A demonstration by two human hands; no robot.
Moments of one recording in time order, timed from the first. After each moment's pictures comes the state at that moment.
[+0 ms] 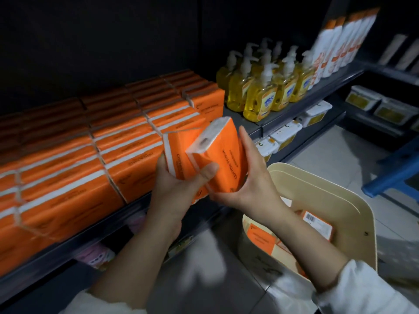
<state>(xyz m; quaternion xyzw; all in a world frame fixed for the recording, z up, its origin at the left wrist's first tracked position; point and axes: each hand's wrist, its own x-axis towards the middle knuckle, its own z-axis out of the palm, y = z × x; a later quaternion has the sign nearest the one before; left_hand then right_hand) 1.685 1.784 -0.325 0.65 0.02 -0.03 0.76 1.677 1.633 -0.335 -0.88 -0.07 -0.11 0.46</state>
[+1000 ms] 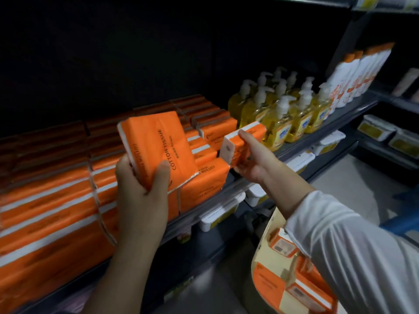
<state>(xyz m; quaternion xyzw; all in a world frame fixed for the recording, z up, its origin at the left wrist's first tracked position) 1.740 1.811 -0.312 0.74 0.09 0.20 0.63 1.855 1.616 -0.319 -0.53 0.25 0.07 0.81</state>
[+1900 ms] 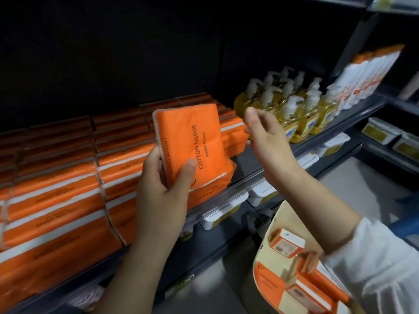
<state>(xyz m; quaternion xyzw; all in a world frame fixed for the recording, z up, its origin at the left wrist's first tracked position) 1.737 1.803 -0.304 0.71 -0.01 0.16 0.69 1.811 1.636 -0.275 -0.78 0.01 -0.18 0.60</state>
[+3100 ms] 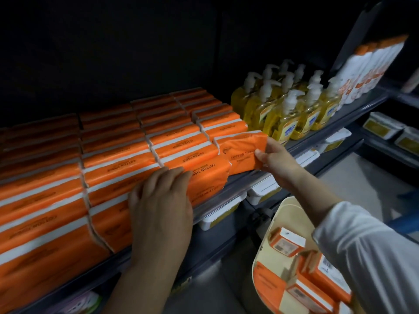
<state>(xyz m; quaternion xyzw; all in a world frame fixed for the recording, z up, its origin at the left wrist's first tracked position) 1.746 1.796 -0.340 0.96 -0.06 0.22 0.14 1.854 1.563 -0.345 -0.77 0.07 0.00 0.64</state>
